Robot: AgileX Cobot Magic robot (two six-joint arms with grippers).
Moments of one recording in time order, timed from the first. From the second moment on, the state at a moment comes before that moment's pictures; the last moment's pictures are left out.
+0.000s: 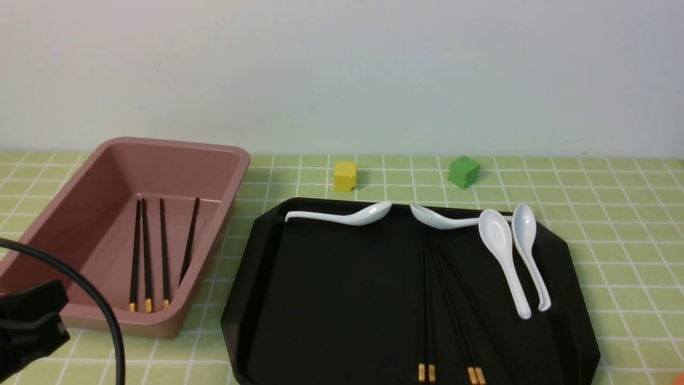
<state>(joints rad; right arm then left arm) 0.10 -0.01 0.02 0.05 0.37 0.06 -0.10 0.60 -0.34 -0.33 0.21 -0.05</state>
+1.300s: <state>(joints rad) 0.10 -0.01 0.02 0.05 0.37 0.06 -0.10 -0.01 0.03 -0.09 0.37 -0.05</state>
